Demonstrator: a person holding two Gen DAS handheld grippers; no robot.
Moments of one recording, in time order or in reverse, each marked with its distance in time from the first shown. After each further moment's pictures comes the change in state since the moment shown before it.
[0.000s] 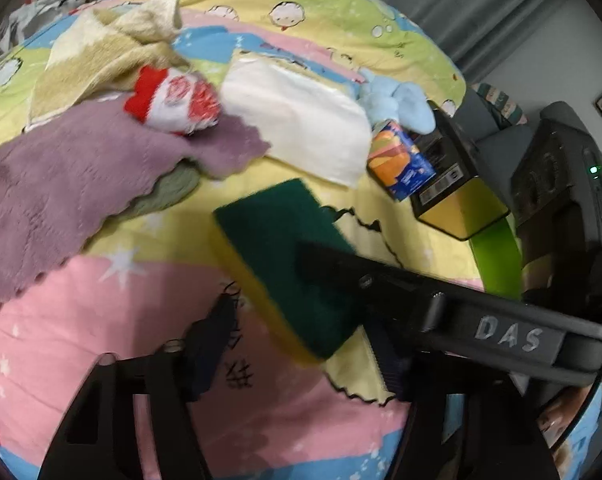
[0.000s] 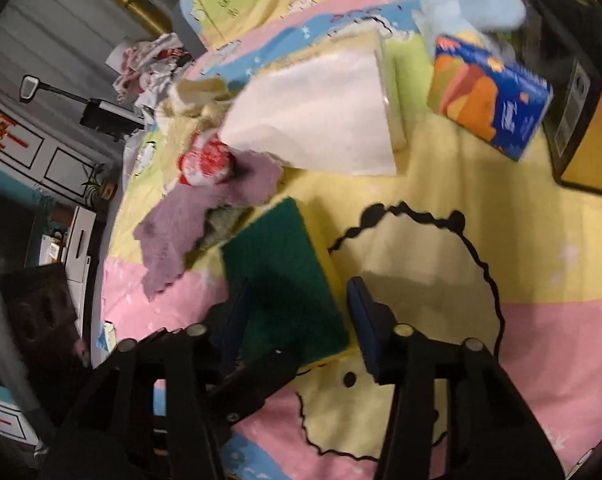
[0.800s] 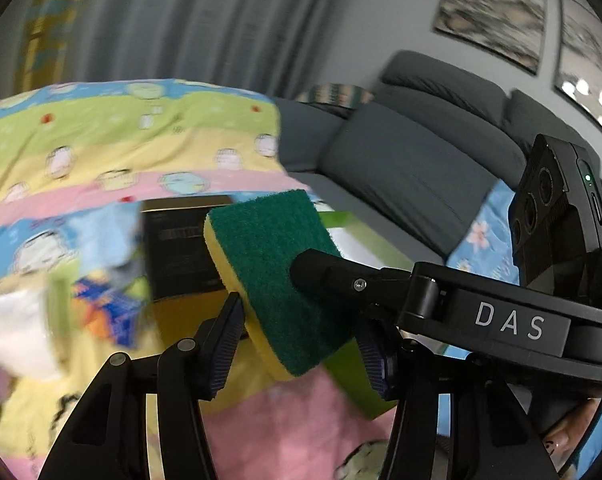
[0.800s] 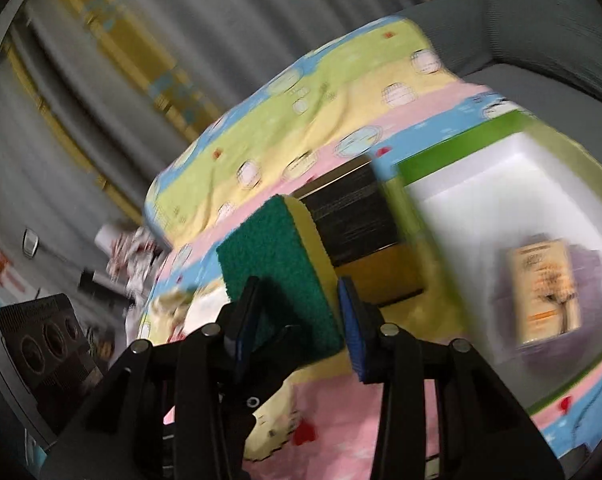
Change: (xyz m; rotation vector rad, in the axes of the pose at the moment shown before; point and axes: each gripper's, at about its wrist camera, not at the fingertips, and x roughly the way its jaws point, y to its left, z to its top) left arm 0.037 -0.247 0.025 0.534 -0.211 -0.247; right arm -0.222 -0.131 -0.025 0.278 -0.633 -0.085
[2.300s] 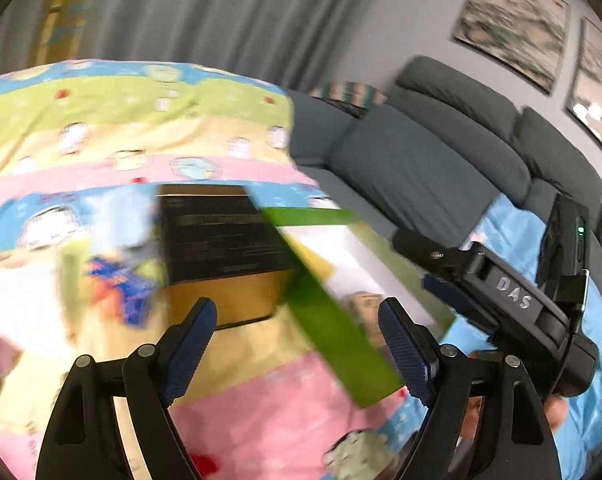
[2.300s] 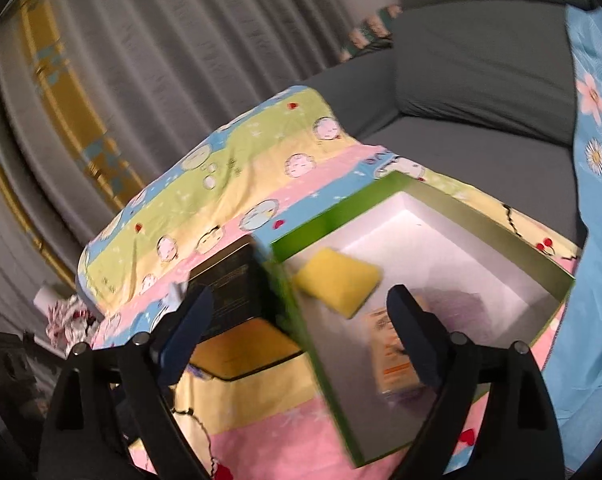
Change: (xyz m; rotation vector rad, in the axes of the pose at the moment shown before) left arm -0.043 0.025 -0.004 -0.117 0.024 0.041; right arm -0.038 -0.013 0.000 -0.021 -0.207 -0.235
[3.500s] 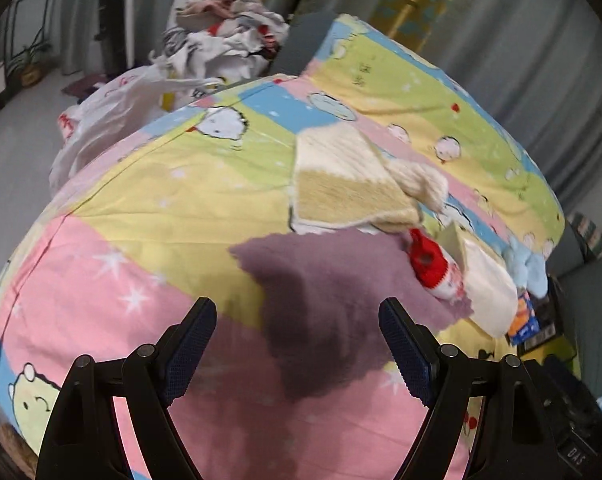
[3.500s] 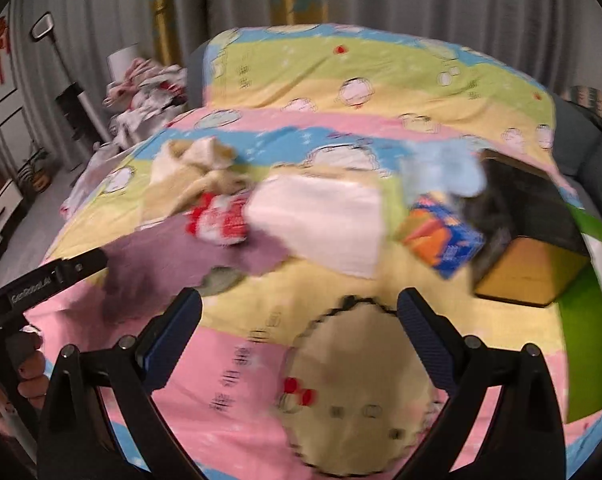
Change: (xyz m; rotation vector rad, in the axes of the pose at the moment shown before) left arm -0.182 0.287 -0.118 -0.630 -0.109 0.650; right arm 0.065 0.253 -0.173 -0.645 0.355 0.192
